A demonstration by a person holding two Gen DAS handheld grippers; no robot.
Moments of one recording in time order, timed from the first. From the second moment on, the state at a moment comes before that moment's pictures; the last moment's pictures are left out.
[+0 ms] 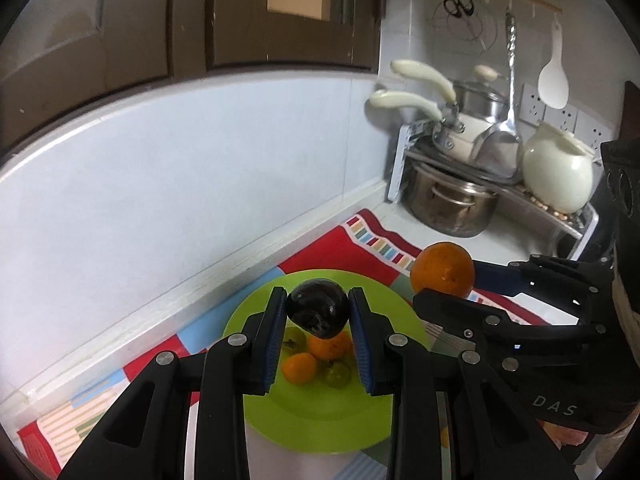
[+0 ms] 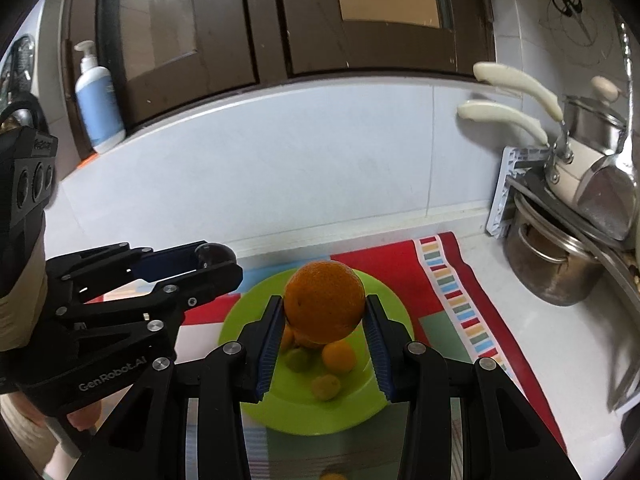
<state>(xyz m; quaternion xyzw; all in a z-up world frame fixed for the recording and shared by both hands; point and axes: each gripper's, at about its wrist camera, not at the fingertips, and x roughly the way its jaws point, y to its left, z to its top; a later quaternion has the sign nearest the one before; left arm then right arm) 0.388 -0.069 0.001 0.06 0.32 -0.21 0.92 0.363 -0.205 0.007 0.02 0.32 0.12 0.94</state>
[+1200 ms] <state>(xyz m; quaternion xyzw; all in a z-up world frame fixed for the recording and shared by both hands) 0.464 -0.078 -0.064 0.06 0.42 -0.19 0.88 0.437 -0.216 -0.069 0.04 0.41 0.11 0.91</state>
